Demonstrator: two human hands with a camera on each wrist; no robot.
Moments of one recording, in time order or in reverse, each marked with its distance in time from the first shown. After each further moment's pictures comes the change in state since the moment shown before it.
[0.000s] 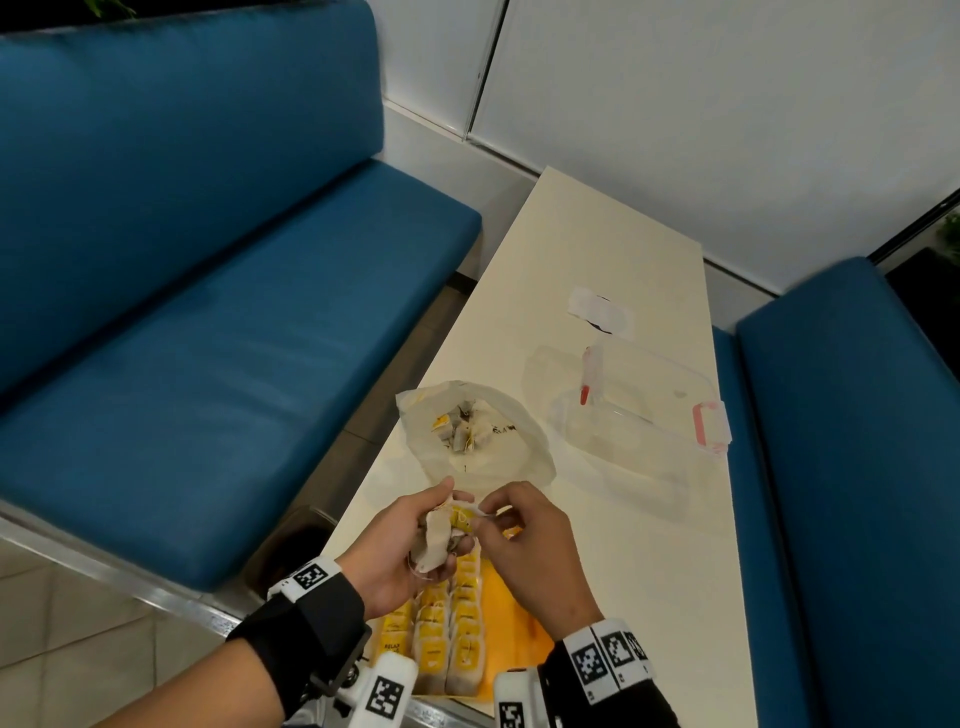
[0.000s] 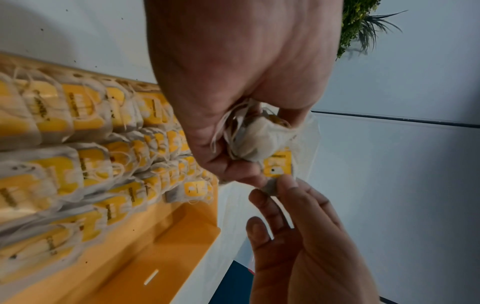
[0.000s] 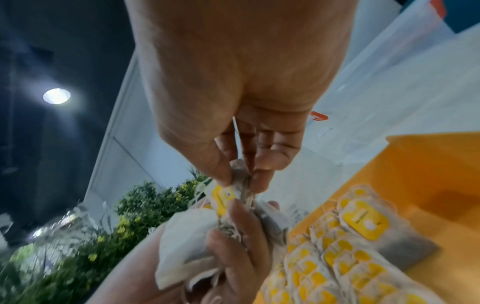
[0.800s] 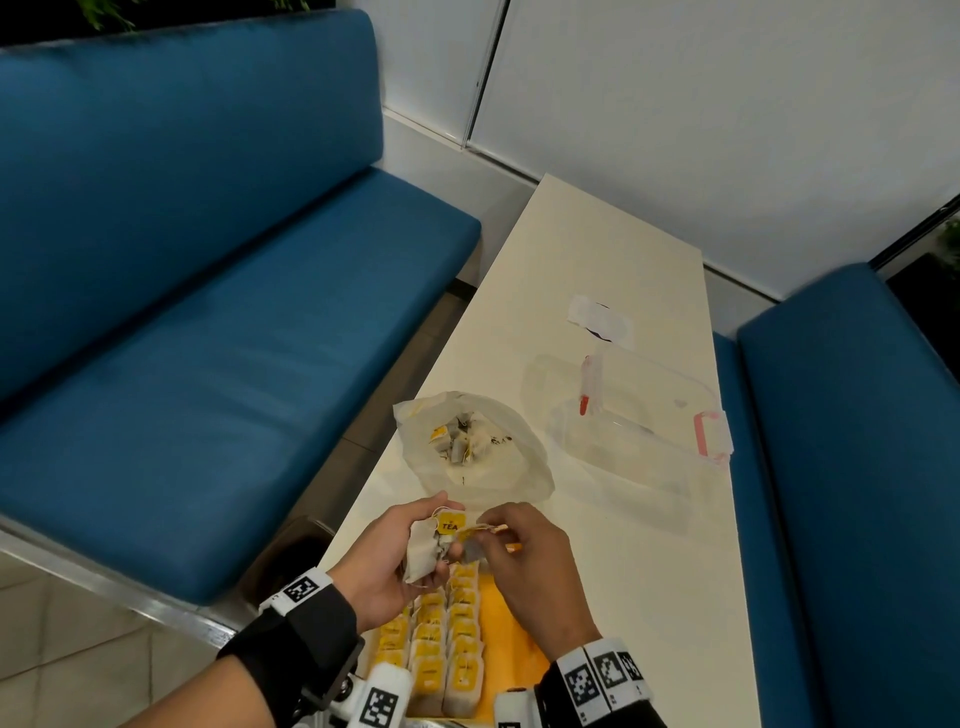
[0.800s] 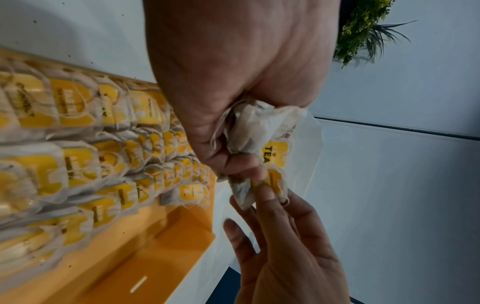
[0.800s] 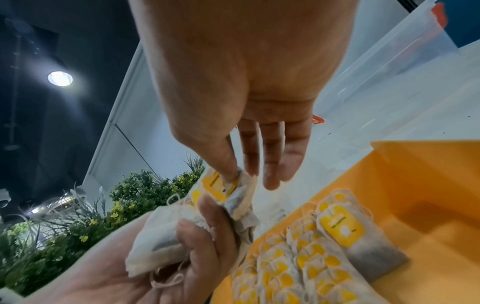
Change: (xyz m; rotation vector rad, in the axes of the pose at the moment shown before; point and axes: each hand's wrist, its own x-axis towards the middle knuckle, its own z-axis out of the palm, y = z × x) left_hand 0.009 0.006 -0.005 -0.082 0.026 -0.021; right_hand 0.003 0.015 0.001 -0.127 -0.004 -0.012
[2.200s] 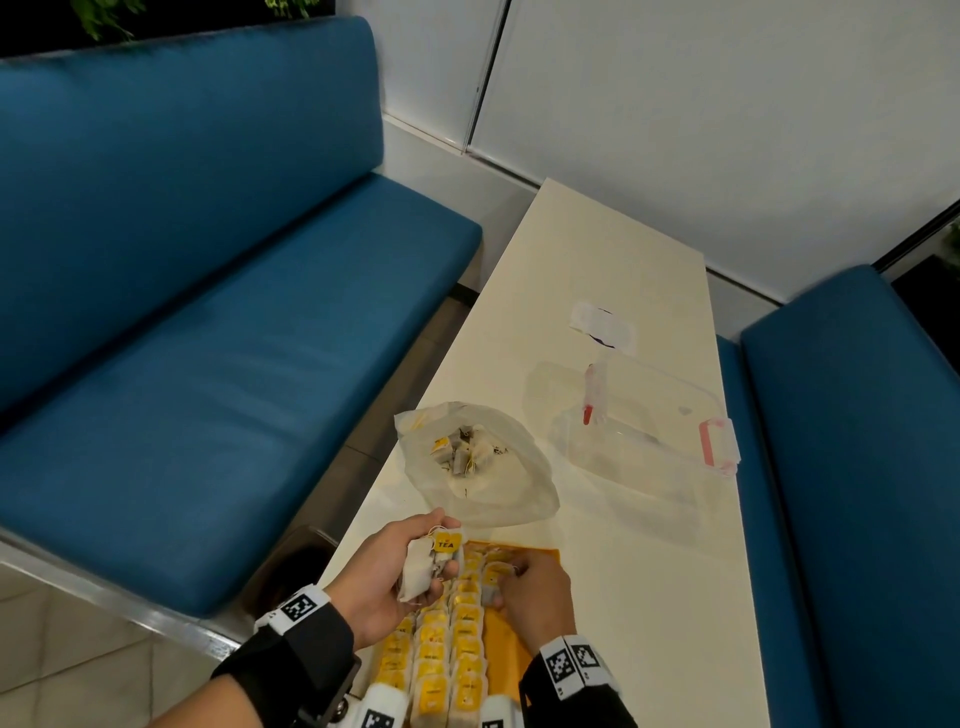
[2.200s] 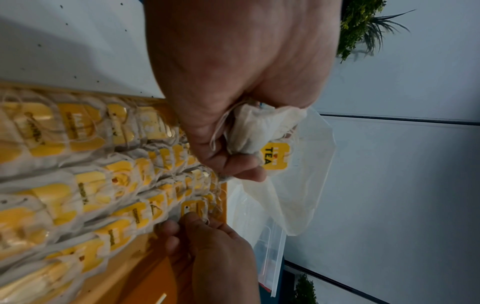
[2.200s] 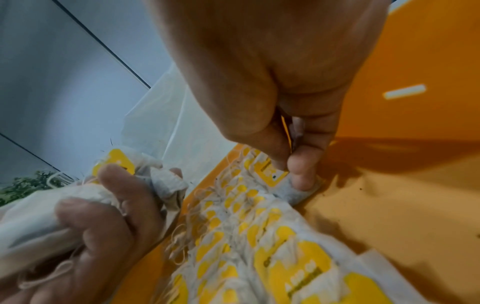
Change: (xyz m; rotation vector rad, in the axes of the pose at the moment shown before) left_hand 0.006 0.001 -0.010 0.075 0.036 0.031; right_hand 0.014 0.045 0.031 -0.132 -0.054 0.561
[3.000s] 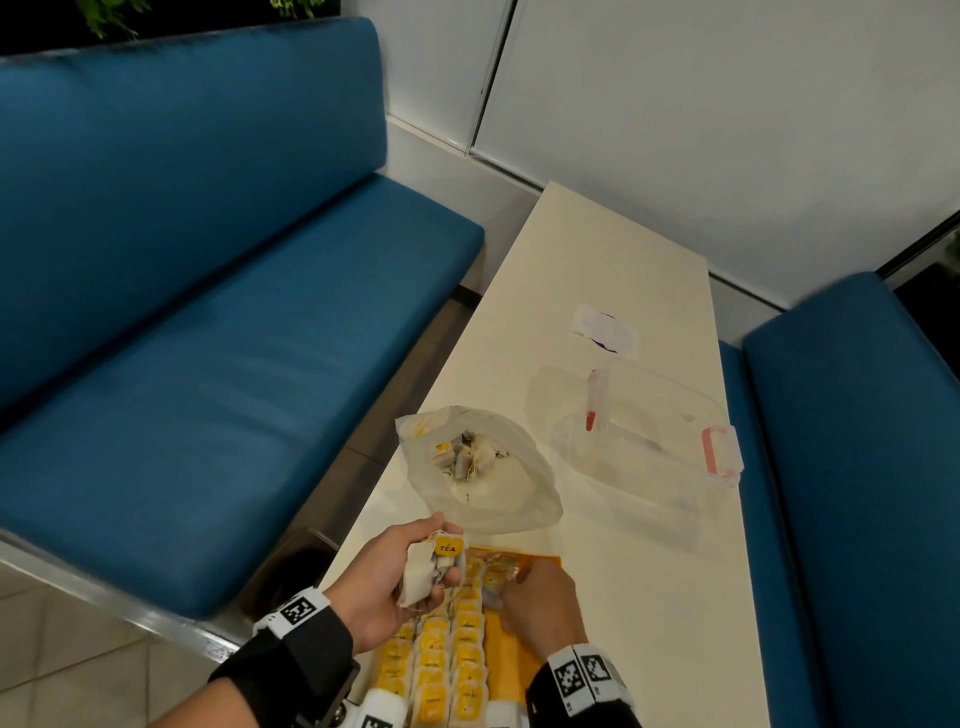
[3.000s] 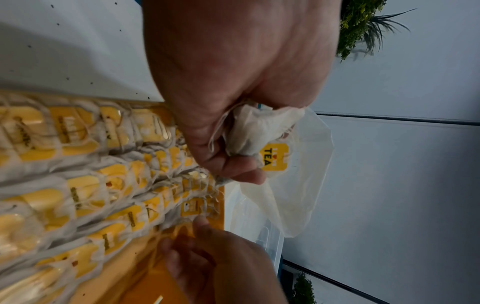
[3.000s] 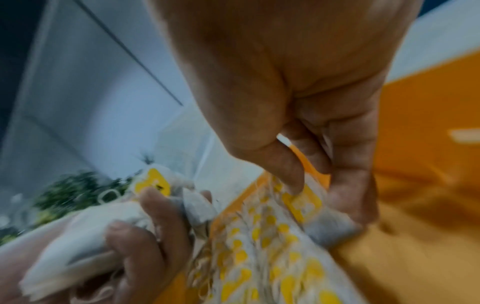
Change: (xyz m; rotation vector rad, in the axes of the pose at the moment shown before) left_hand -0.001 0.004 0.001 0.008 0.013 -0.030; right_hand -0.009 -0.014 -0.015 -0.026 -0.091 0.038
